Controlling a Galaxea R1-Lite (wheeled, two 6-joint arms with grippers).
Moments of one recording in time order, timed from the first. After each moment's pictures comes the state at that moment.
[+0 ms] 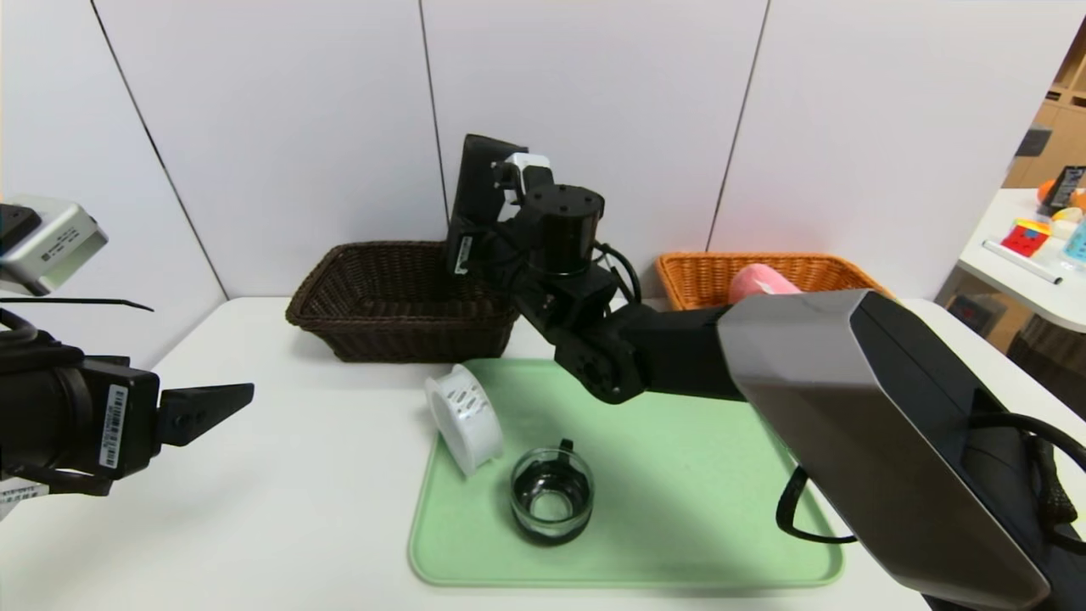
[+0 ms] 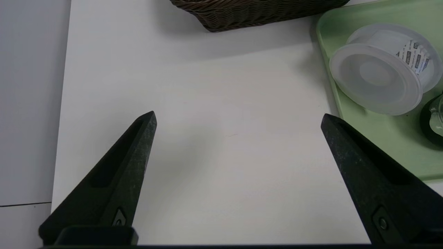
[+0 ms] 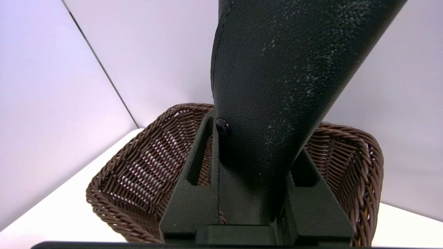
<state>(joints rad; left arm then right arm) -0.40 1.11 -0.93 0.33 0.30 -0.07 0.76 2.45 -1.95 -0.67 -0.18 0.20</state>
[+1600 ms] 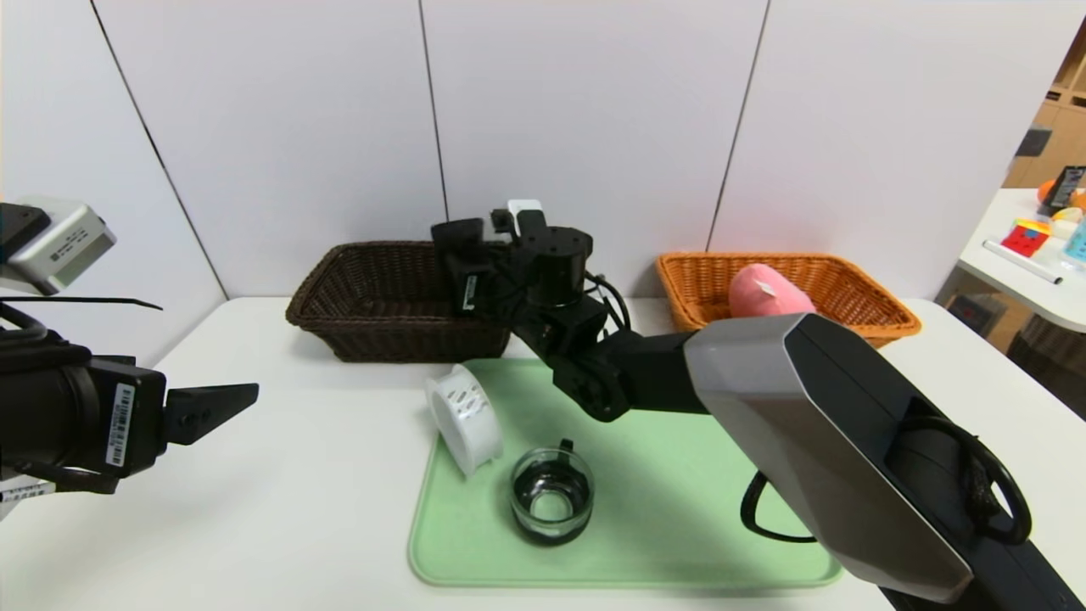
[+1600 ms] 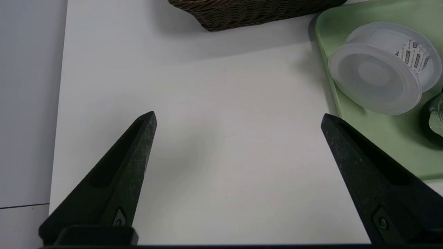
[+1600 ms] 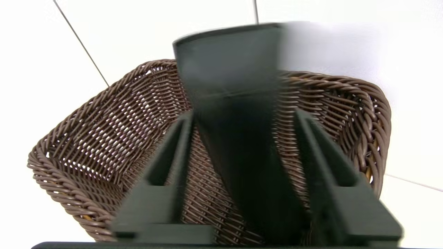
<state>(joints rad) -0.40 1.12 -0.93 0.33 0.29 -0.07 0.74 2.54 -1.95 -0.67 -0.15 0.18</state>
